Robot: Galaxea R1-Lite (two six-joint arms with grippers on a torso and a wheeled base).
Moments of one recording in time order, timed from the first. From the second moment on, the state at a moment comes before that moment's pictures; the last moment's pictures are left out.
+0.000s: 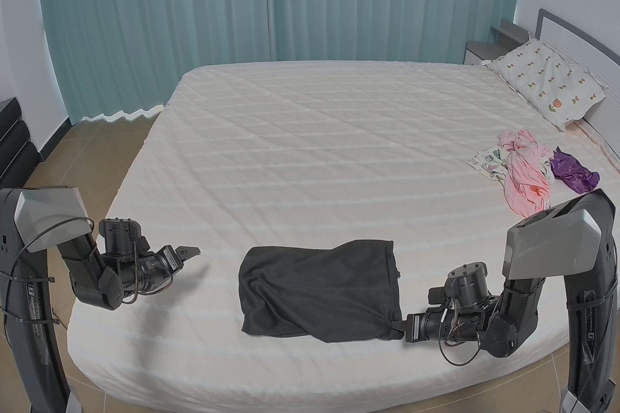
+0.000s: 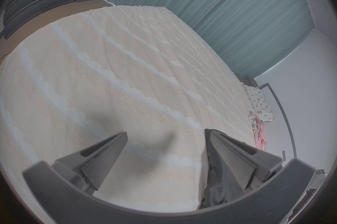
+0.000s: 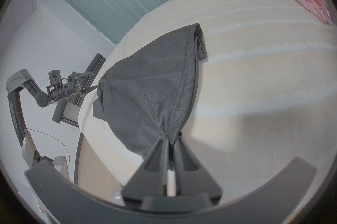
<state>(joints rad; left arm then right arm) 0.04 2.35 -0.71 -1.02 -0.31 -0.60 0.42 2.42 -0.48 -1.20 0.27 0.40</state>
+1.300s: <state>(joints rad) 0.05 2.36 -0.72 -1.02 -0.31 -0.60 0.29 2.47 -0.86 -1.16 0.23 0.59</state>
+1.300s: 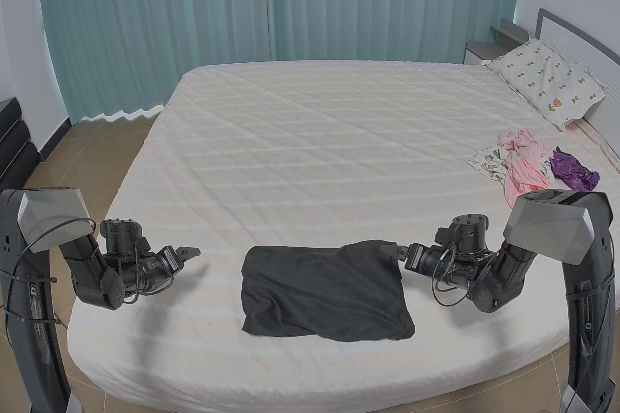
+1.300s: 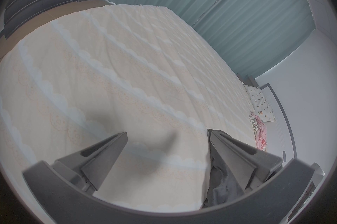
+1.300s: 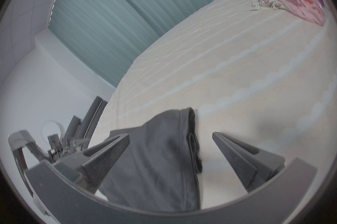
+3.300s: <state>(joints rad) 0.04 2.28 -0.69 -1.07 -0.30 -0.68 0.21 2.49 -0.97 -1.30 0.06 0.87</state>
